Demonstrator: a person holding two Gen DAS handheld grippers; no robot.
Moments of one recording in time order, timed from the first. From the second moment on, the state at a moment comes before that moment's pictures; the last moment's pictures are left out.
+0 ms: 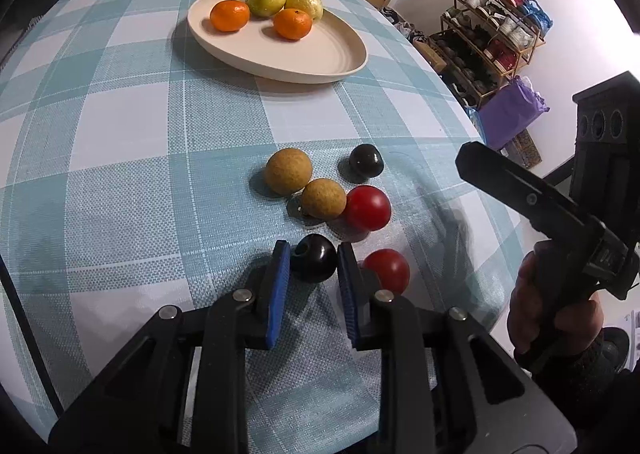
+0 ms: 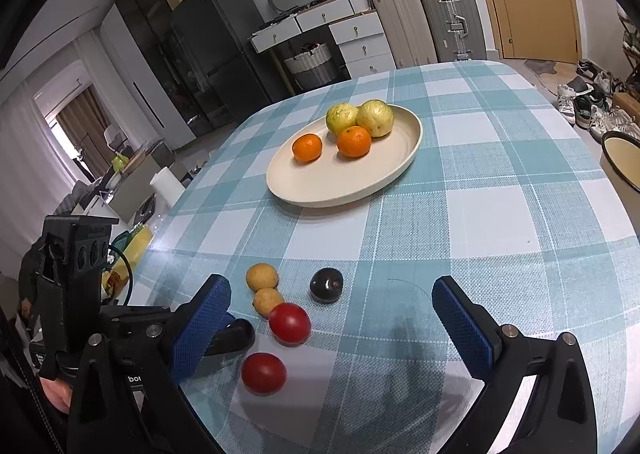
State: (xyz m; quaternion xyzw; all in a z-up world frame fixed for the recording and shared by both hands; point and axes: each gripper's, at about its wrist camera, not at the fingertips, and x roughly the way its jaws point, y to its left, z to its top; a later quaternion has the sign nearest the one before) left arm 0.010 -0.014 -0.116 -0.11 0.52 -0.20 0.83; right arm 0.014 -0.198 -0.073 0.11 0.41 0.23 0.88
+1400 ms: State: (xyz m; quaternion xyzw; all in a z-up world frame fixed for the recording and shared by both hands) left arm 0.029 0.051 -0.107 -0.20 0.50 -0.19 0.82; right arm 0.040 -0.169 -0.108 0.11 0.46 0.21 0.86
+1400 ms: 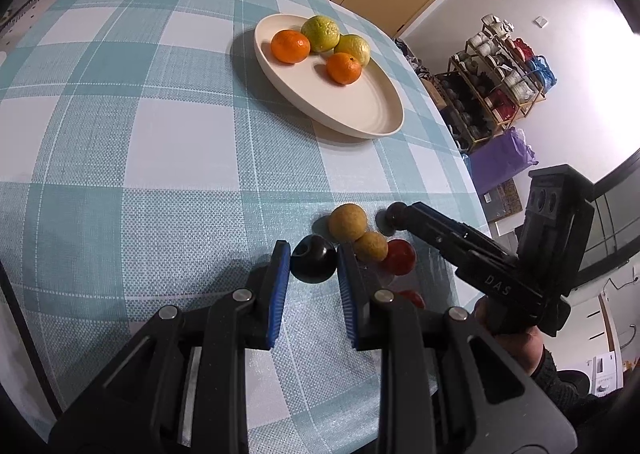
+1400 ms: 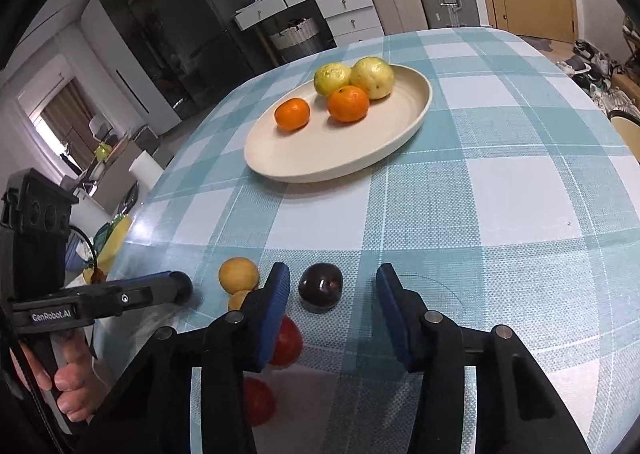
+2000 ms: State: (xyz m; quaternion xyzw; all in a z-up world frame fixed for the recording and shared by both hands) left arm 0.057 0.041 -0.099 -0.19 0.51 -0.18 0.82; right arm 0.050 -0.175 -0.101 0.13 0.44 0.25 0.85
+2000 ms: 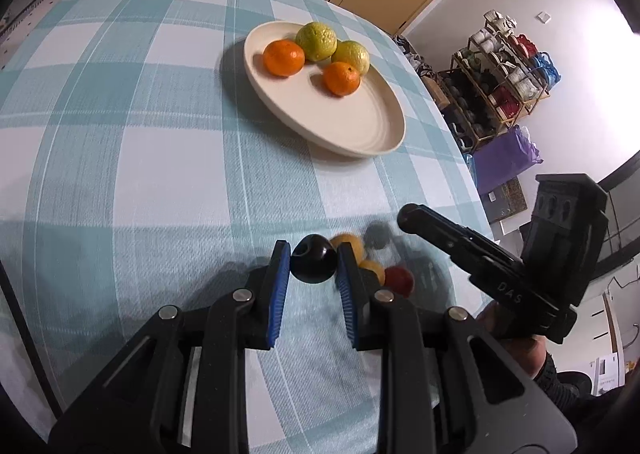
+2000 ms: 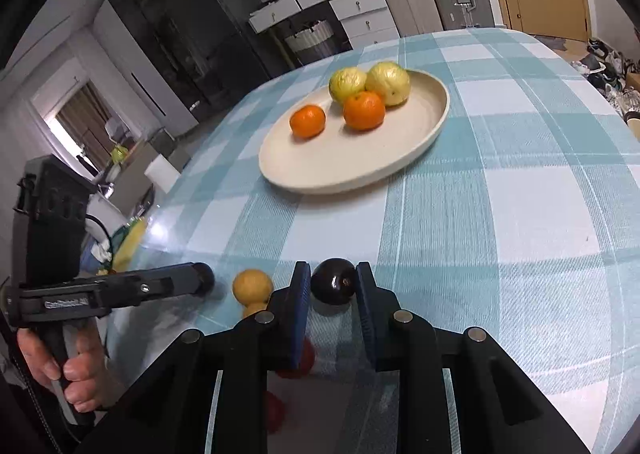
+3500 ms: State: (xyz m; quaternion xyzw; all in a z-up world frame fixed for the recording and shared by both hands) left arm 0.255 -0.007 -0.076 -0.15 0.48 -0.16 0.85; right arm 0.200 -0.185 -0.085 0.11 0.42 0.21 0.88
